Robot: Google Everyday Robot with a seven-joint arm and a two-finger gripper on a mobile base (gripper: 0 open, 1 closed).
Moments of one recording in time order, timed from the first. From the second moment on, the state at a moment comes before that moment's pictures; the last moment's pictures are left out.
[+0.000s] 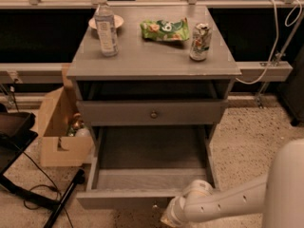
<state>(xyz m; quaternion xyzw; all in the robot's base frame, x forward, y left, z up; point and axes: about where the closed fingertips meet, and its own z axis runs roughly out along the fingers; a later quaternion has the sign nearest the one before) 0.399 -0.057 0.310 -0.55 0.81 0.13 0.14</state>
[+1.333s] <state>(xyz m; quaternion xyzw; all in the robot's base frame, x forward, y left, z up) 0.454 -0.028 0.273 -0.54 0.82 0.16 0.16</state>
